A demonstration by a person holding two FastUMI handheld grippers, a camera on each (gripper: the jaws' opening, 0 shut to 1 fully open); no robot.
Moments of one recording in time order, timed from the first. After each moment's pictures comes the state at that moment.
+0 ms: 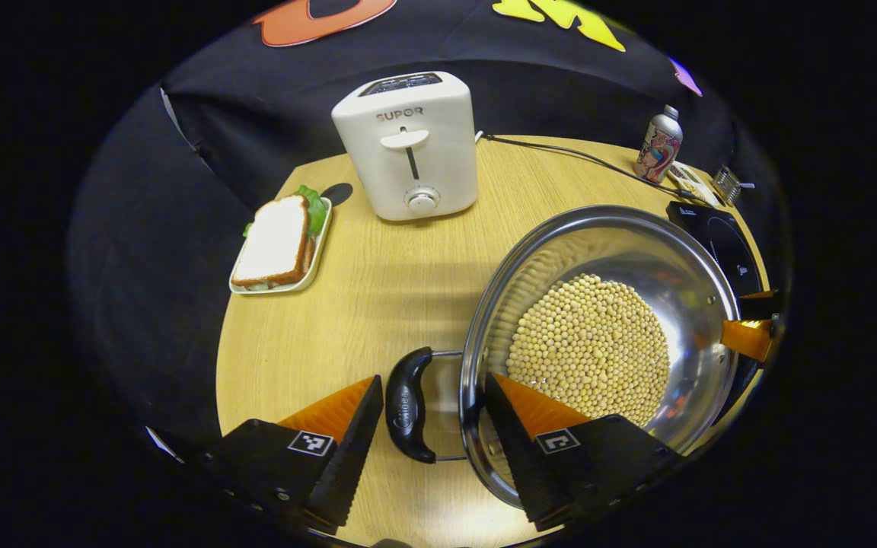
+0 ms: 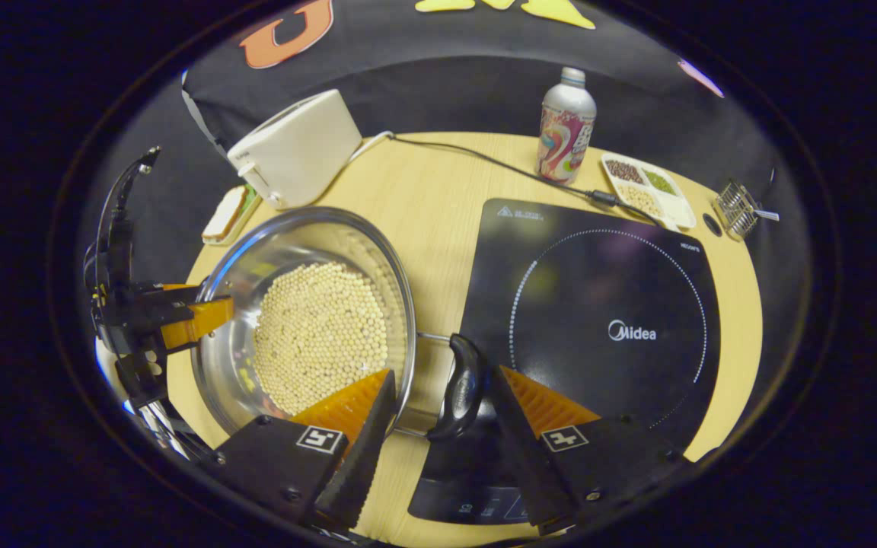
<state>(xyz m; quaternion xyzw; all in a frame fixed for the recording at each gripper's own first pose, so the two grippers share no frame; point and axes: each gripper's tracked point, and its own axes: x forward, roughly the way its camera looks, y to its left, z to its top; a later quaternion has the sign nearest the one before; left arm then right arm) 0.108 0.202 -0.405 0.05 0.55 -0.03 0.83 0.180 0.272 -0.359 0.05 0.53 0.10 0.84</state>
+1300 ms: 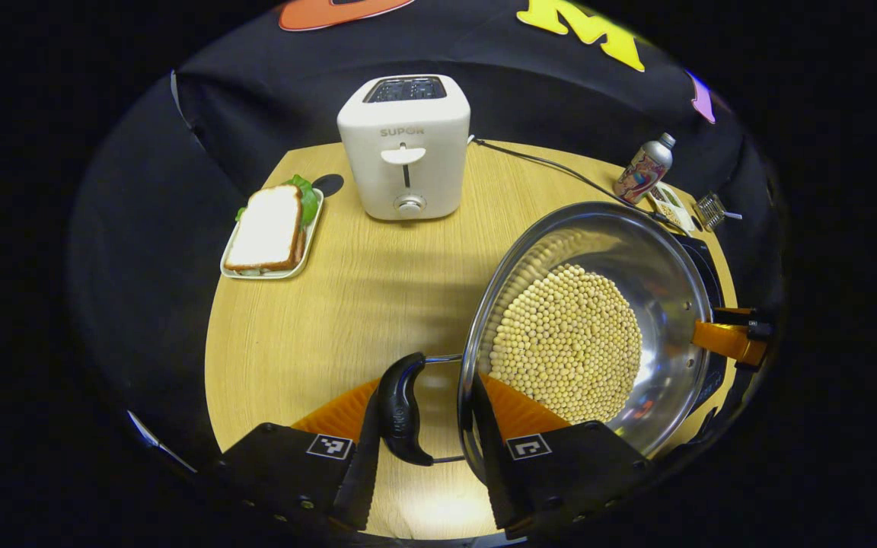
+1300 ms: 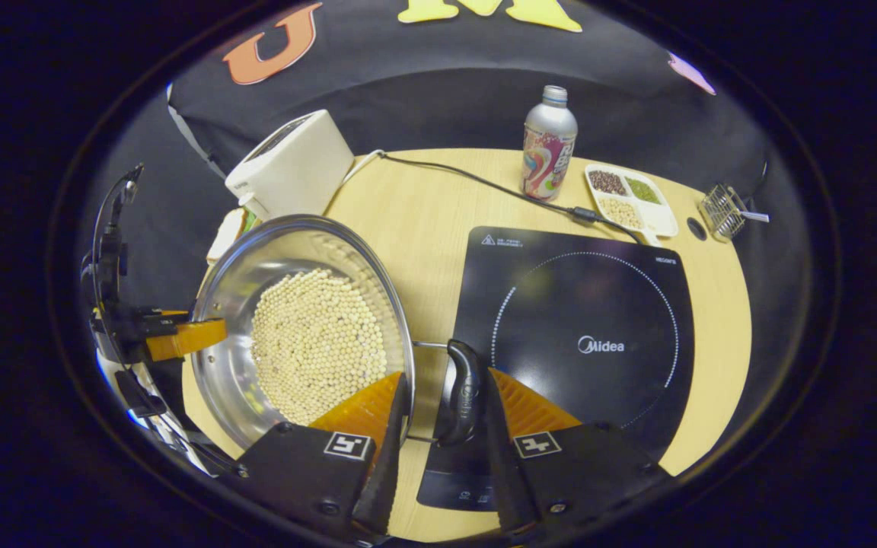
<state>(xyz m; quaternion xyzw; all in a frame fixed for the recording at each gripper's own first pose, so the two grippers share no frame) 0.096 0.204 -0.384 -0.01 0.56 -0.04 0.82 0.192 0.256 -0.312 0.06 0.50 0.09 0.86</state>
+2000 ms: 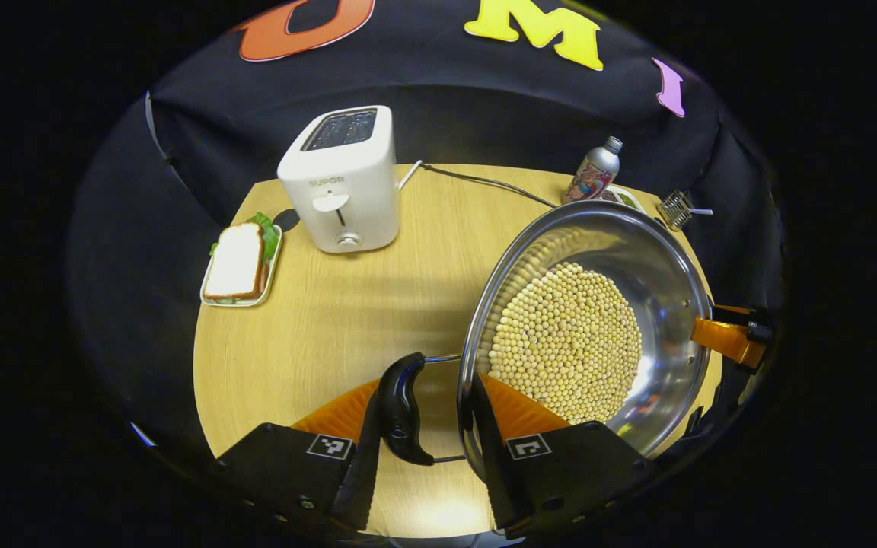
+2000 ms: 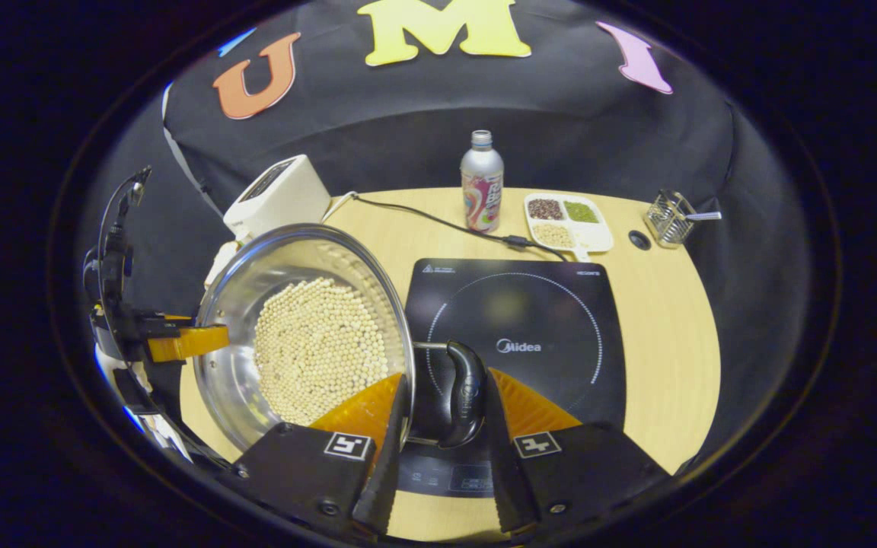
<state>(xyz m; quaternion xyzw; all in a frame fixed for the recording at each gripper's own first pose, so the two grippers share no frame) 0.097 0.204 -0.396 -0.01 0.54 -0.09 0.83 0.166 0.185 -0.269 0.08 0.44 0.04 0.89</state>
